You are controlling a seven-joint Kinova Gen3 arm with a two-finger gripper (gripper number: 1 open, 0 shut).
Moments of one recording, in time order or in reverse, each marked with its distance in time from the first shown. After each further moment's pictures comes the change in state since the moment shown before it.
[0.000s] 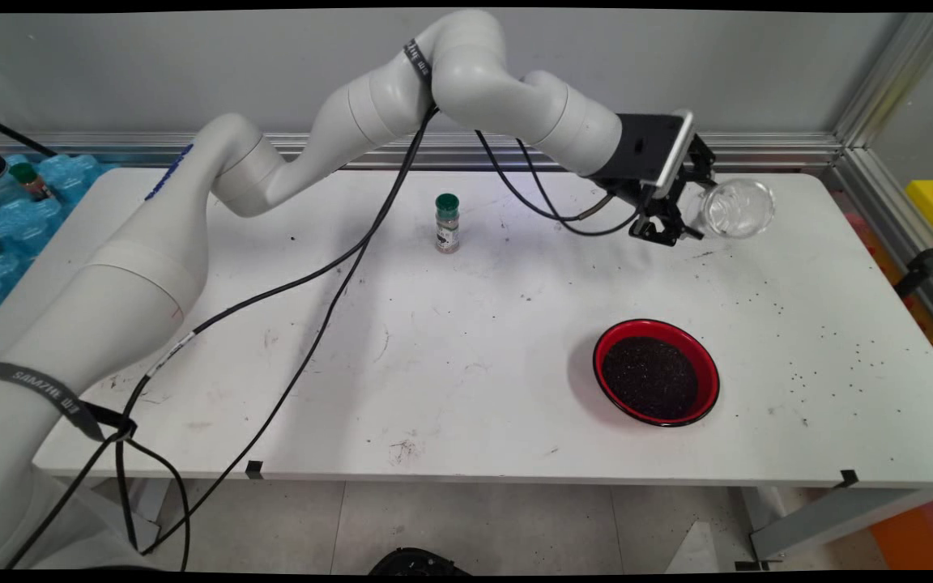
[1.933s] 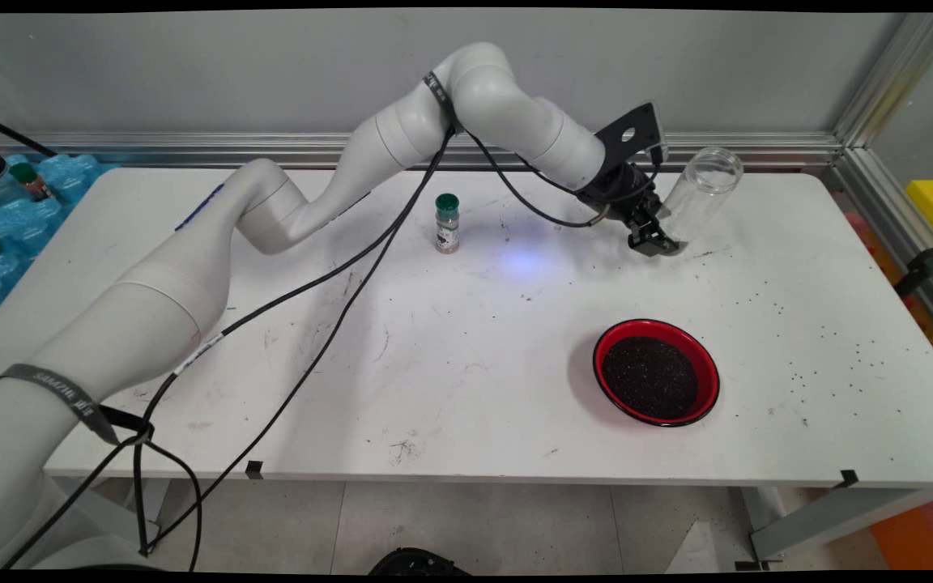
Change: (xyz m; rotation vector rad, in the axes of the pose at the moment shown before) arm -0.066 0.005 0.046 -0.060 -0.101 -0.705
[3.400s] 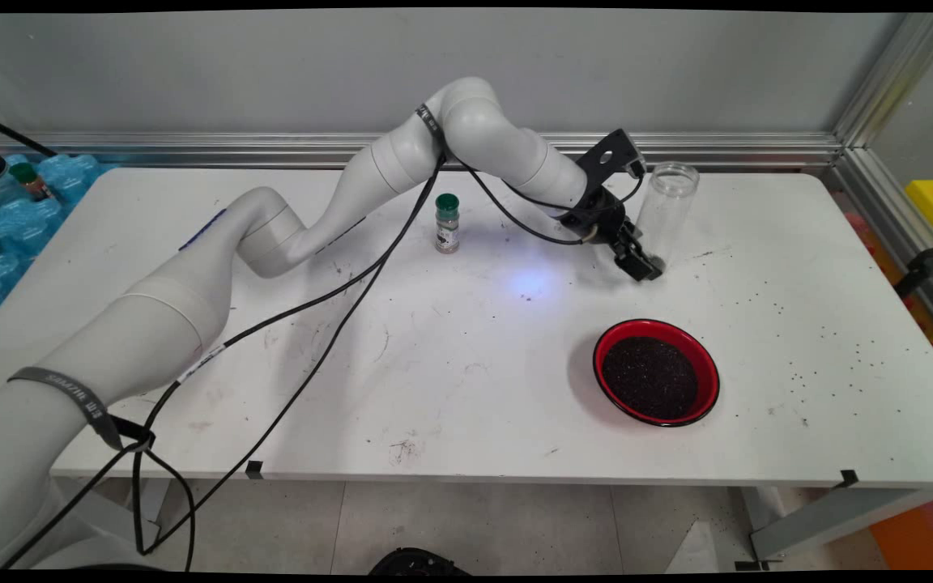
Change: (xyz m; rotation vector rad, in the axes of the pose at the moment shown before) arm -0.039 0.006 0.017 -0.035 -0.026 -0.245
